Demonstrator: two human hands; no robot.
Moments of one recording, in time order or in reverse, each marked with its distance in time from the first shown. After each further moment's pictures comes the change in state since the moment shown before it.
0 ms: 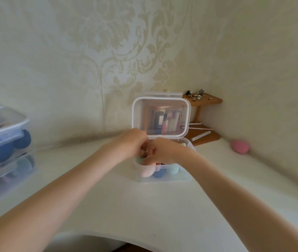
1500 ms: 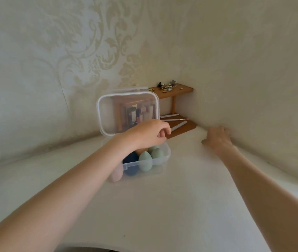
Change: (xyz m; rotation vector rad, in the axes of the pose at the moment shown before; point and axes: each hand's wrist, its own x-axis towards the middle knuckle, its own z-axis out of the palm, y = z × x) left_hand 0.041 0.091 -0.005 -0.255 0.064 0.349; right_hand -0.043 0.208 -0.032 -0.295 0.459 0.822
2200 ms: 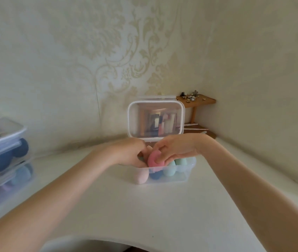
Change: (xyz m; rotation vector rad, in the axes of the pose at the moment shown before) left_hand -0.081 -0.063 -0.020 0.052 -0.206 -0.185; right_hand -0.090 -0.131 -0.078 0.600 -1.033 -0.769
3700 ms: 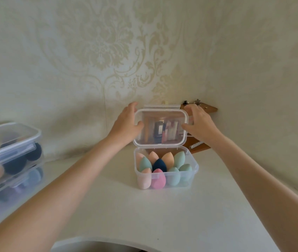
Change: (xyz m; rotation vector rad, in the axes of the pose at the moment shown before) left_hand 0.000 -0.004 -0.041 -0.336 0.763 -0.162; right_hand -0.026 -0.011 -0.027 -0.441 1.123 -0.104
